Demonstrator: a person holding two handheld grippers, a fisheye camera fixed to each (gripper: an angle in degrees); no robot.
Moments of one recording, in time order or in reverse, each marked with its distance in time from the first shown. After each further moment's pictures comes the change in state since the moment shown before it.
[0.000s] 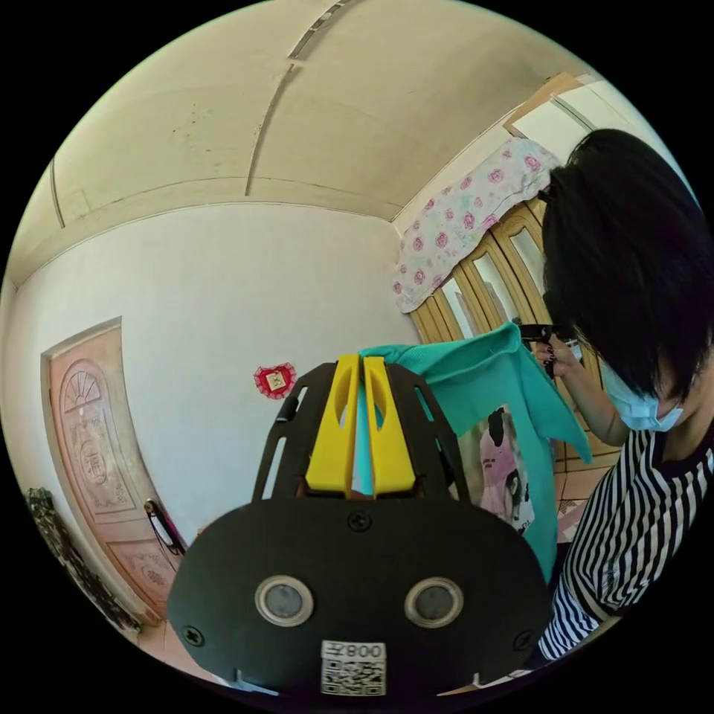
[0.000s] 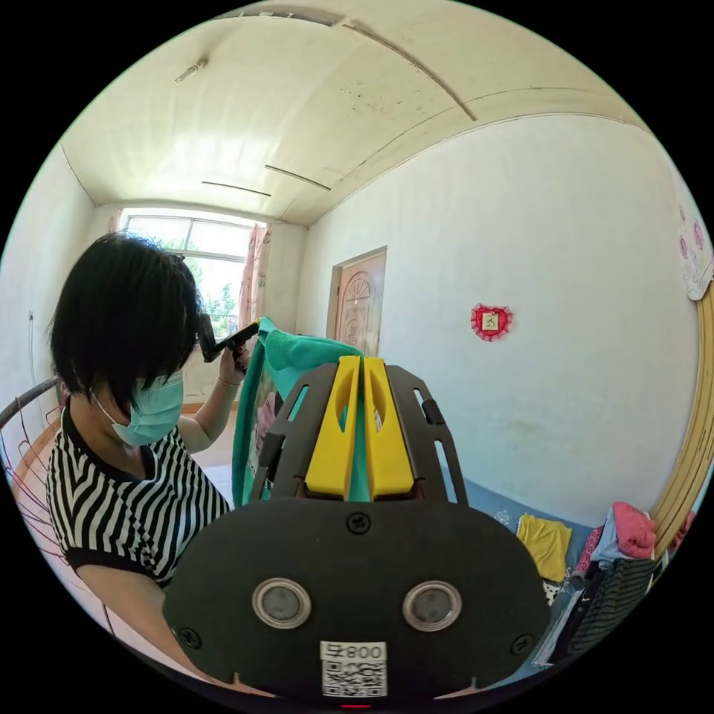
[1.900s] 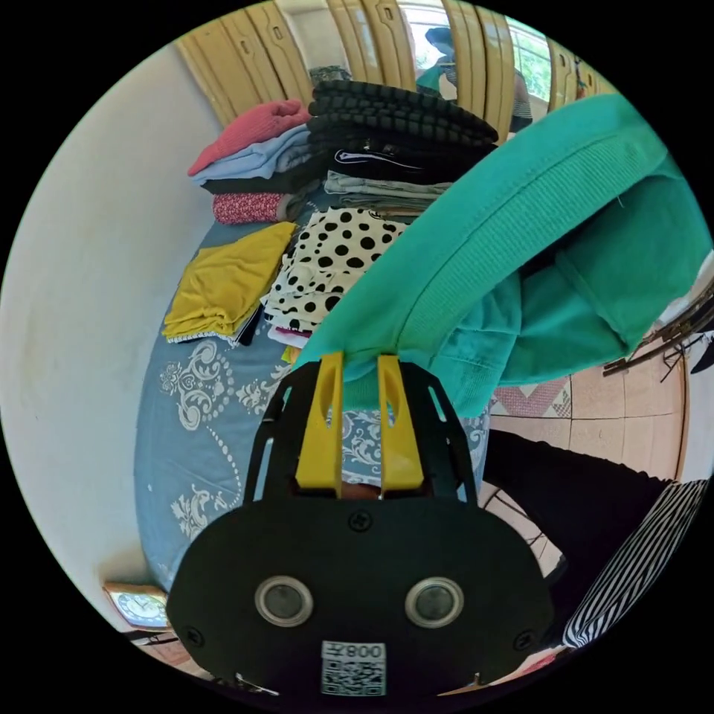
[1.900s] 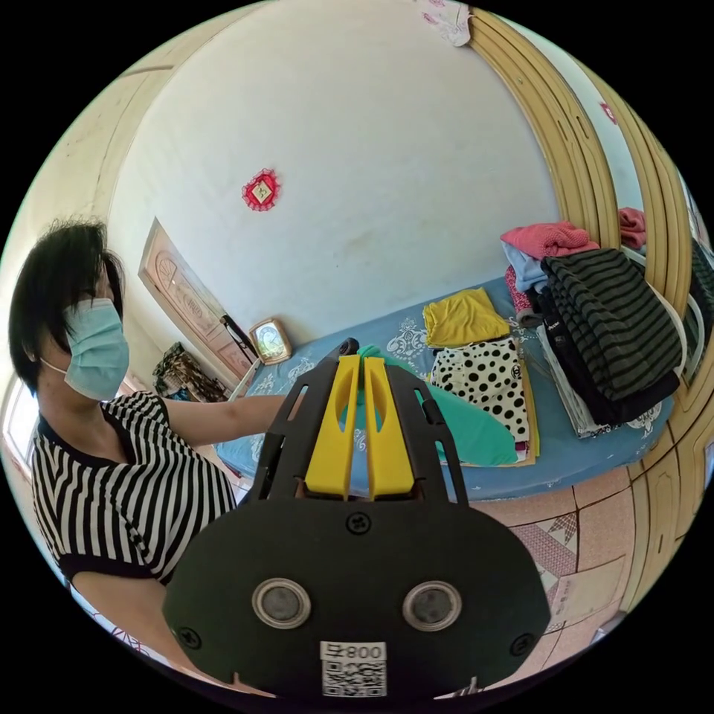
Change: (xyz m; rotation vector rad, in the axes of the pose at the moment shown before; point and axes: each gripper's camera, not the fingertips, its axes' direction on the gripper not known) left arm 0.715 0.853 0.845 -1.029 0.797 0.296; right arm 0.301 0.294 -0.139 -0.343 0.394 0.767
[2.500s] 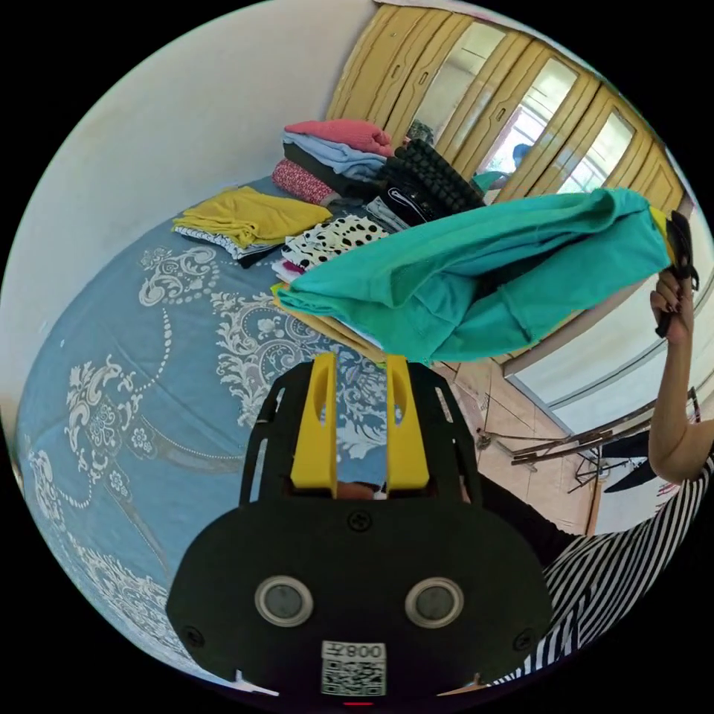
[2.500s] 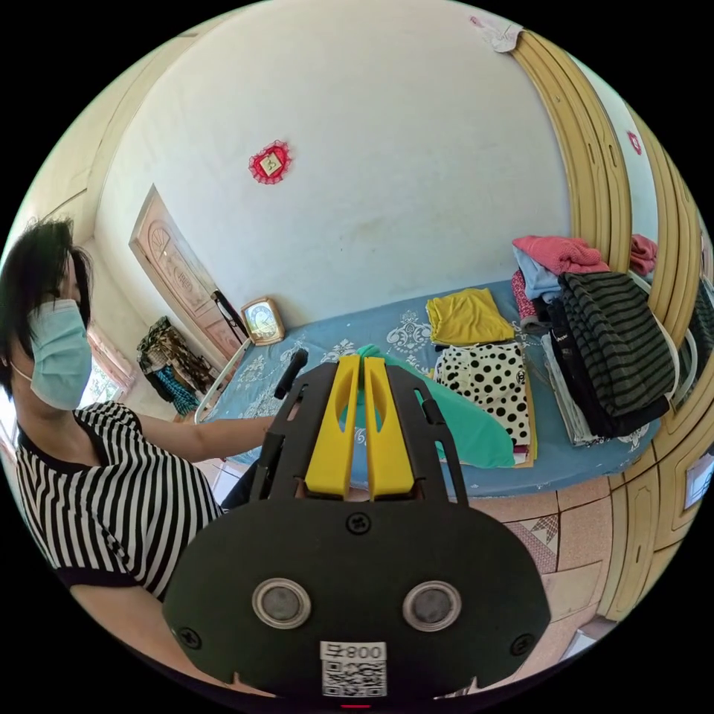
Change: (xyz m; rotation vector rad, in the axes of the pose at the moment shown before) left arm -0.044 0.161 0.135 0.182 0.256 -0.426; right arm -0.005 -0.047 0.076 -0.064 0.063 -0.070
